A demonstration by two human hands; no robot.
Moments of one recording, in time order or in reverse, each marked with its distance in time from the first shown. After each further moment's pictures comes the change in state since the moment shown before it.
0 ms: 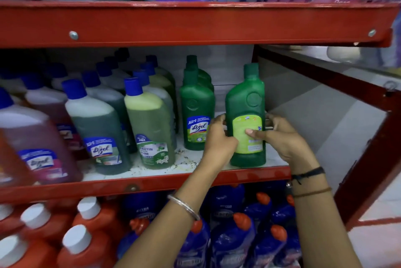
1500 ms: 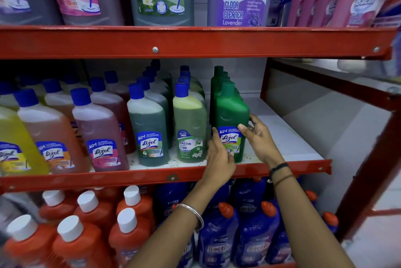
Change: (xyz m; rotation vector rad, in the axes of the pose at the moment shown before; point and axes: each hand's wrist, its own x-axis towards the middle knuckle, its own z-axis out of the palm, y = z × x) left_hand -0.053 -0.046 -0.076 0.438 0.008 0.198; right_hand -0.016 0.014 0.092 0.110 -0.108 -0.273
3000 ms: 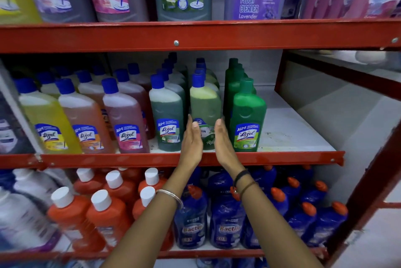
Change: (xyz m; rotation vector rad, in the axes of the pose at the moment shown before) left_hand -0.014 -0.033 -0.085 -0.204 0.227 -0.158; right_hand -0.052 -0.004 0.129 -0.157 -0.049 0.113
